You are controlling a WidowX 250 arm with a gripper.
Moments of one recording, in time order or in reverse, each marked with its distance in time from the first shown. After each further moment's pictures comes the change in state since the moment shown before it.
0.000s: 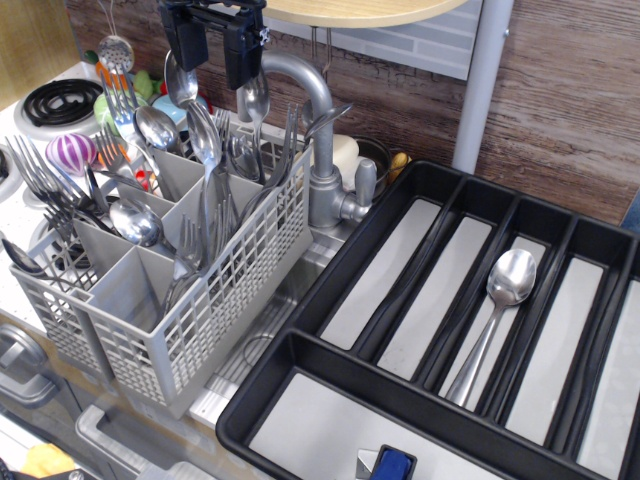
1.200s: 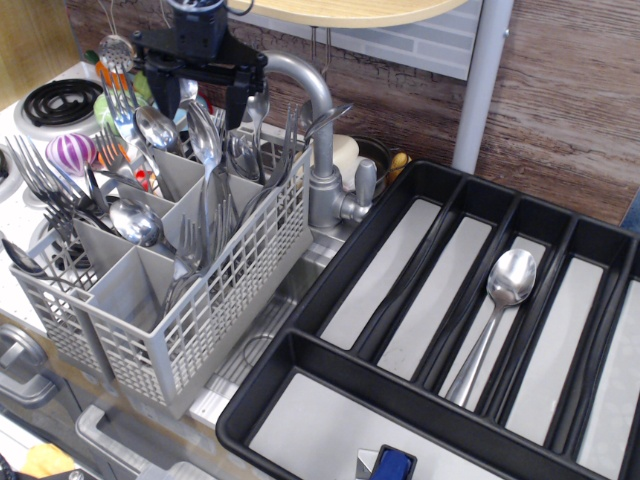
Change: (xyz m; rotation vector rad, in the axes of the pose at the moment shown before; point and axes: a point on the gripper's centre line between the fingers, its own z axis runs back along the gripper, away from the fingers) arm -0.009 0.016 -0.040 0.185 -0.187 0.493
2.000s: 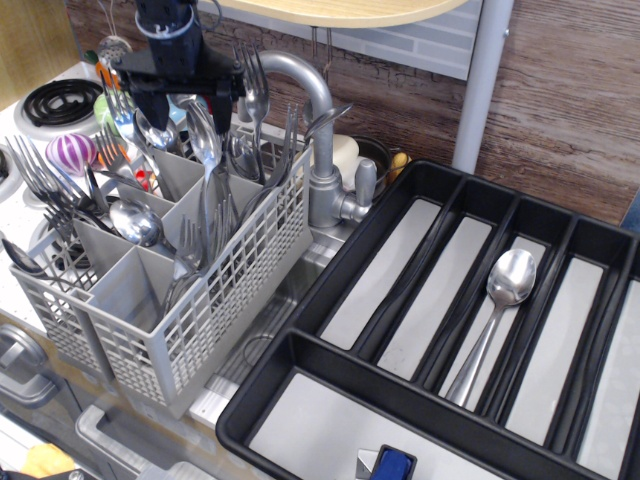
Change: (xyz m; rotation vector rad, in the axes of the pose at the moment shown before) arm 0.005 0.011 -0.026 -0.090 -0.071 0.083
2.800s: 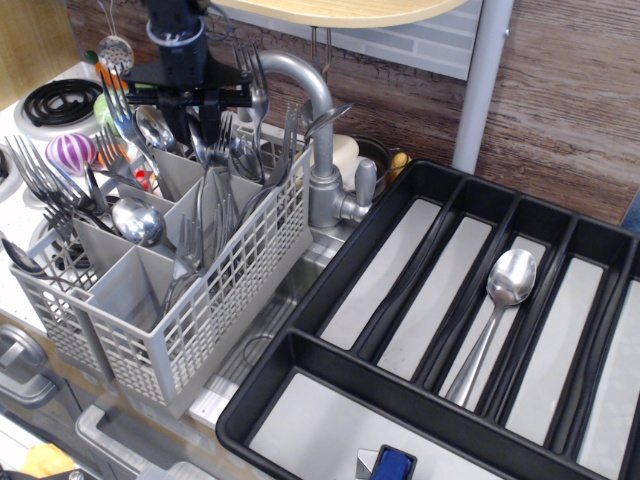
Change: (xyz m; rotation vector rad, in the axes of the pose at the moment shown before) arm -0.007 -0.007 0.007 0.063 0.152 0.043
